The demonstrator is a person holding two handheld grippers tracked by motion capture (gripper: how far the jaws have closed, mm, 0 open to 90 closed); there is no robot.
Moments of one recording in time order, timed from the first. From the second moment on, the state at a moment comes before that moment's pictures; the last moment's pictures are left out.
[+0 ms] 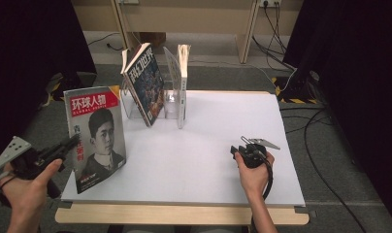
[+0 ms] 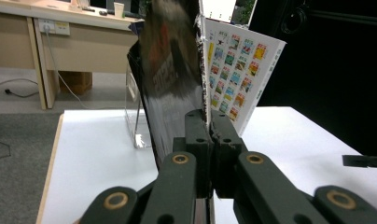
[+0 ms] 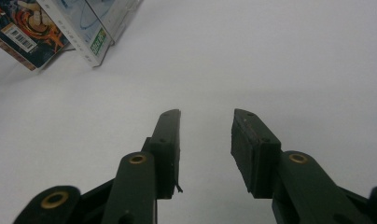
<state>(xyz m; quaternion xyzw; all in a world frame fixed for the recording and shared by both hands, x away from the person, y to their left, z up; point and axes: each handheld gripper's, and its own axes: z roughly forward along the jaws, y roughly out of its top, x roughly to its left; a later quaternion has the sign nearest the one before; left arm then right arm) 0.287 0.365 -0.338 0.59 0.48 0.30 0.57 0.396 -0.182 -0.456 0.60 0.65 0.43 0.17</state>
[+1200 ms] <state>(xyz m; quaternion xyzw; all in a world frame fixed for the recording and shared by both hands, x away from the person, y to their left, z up) 0.394 0.347 -0.330 0.57 0.47 0.28 0.61 0.397 -0.185 -0.463 0.61 0.65 0.42 0.16</state>
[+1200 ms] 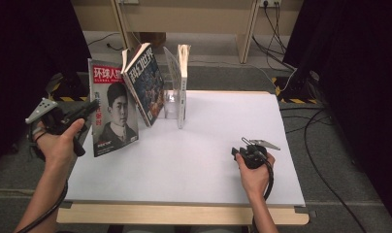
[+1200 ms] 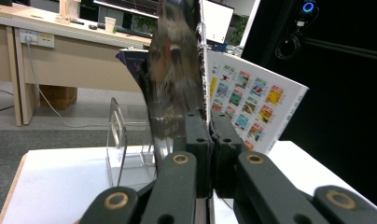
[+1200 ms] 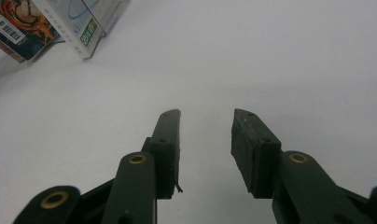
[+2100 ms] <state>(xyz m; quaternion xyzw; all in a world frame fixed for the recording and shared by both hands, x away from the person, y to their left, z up) 0.487 0.328 -0.326 0.54 0.46 0.30 0.64 0.398 -0.190 -0.466 0.61 0.65 0.41 0.17</state>
